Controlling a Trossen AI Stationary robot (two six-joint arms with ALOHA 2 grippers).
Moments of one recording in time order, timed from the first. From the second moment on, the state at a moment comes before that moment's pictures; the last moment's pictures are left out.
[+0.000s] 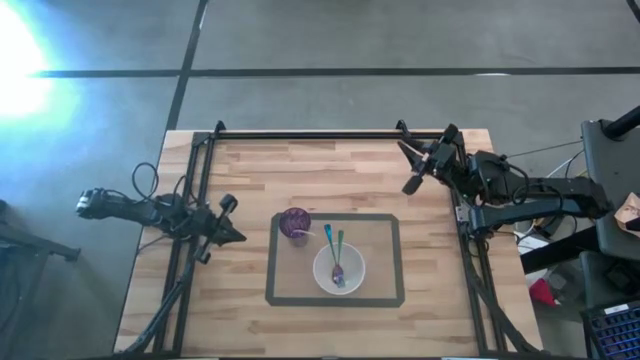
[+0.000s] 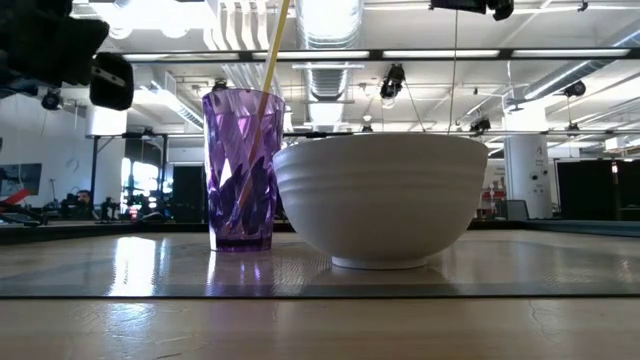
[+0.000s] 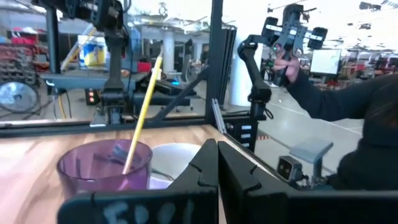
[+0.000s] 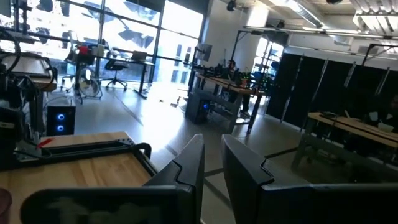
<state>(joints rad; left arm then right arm) -0.19 0.14 0.04 0.17 0.17 -0.07 -0.05 0.77 0.70 0.19 0.58 -0.24</state>
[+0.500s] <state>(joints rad) 0.02 0.14 0.01 0.21 0.12 -0.10 -0.06 0.70 0.70 0.18 0.58 -0.28</state>
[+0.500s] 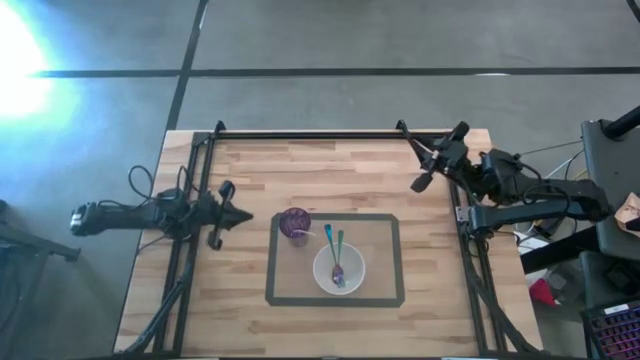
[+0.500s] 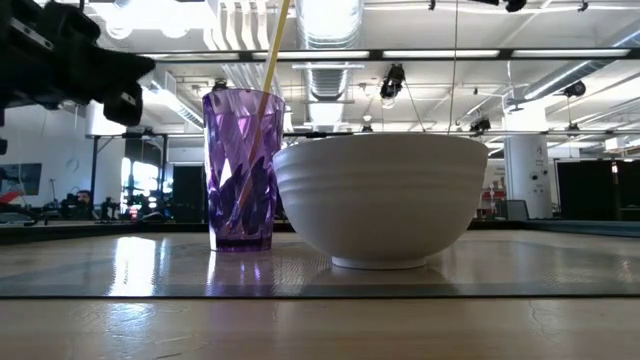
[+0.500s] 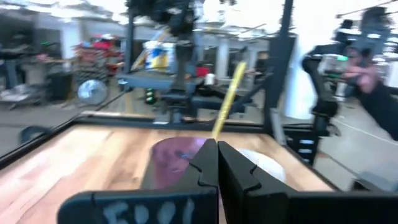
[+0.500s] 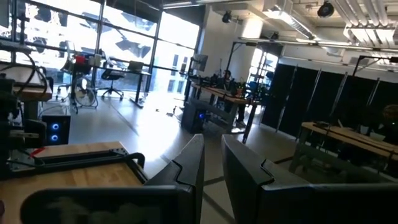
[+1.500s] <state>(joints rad) 0.11 0.14 0.01 0.16 0.19 -0.11 -0.06 0.47 0.24 0.42 0.54 -0.11</state>
